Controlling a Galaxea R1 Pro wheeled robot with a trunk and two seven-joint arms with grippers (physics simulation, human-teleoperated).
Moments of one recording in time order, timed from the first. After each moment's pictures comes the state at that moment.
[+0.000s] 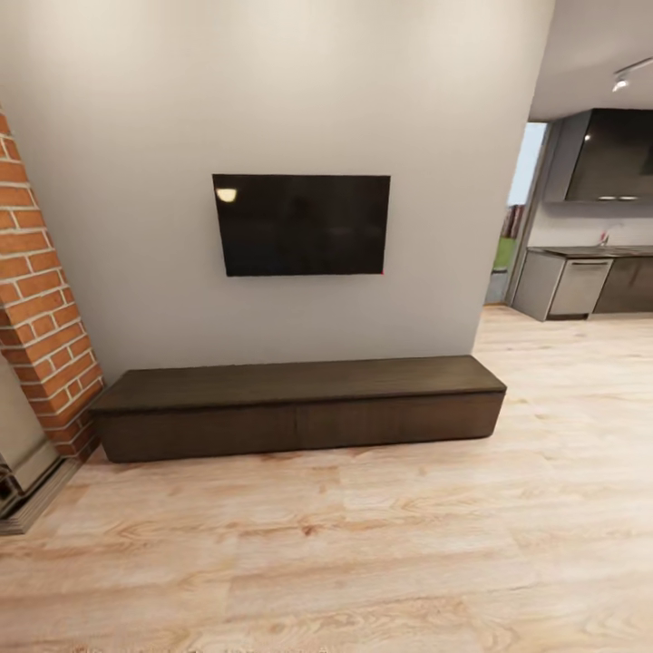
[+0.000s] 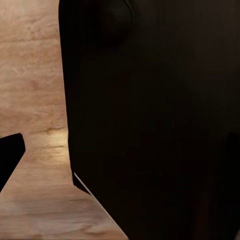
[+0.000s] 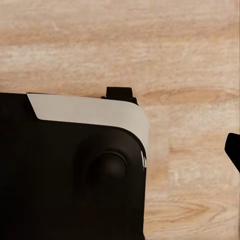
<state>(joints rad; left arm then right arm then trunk) 0.02 0.00 0.01 -0.02 0.01 -0.01 0.00 -0.10 -0.02 0.01 -0.11 0.03 -0.01 0.00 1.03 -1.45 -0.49</state>
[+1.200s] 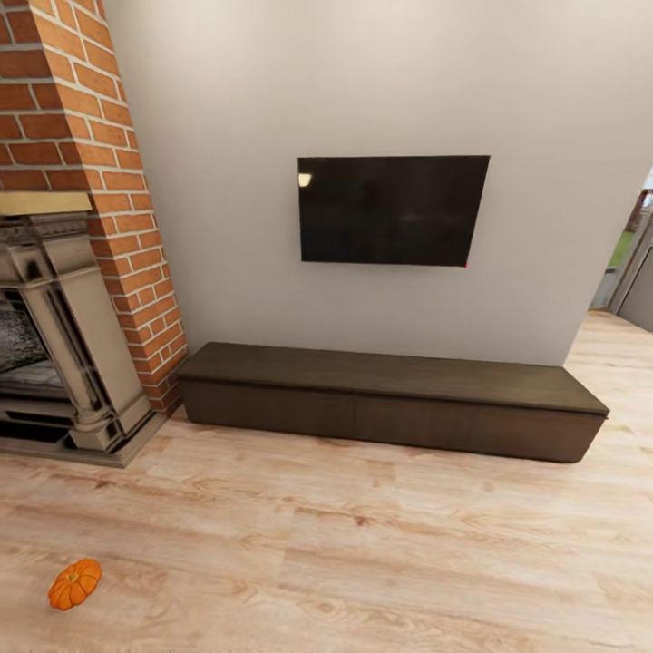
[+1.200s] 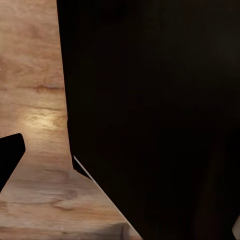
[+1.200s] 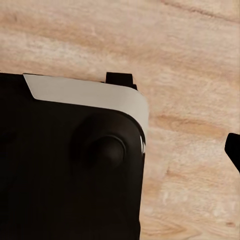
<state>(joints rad) 0.02 0.00 0.01 -0.02 0.01 -0.01 0.00 -0.10 -0.02 0.01 -0.11 0.07 -0.01 0.00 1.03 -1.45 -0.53</state>
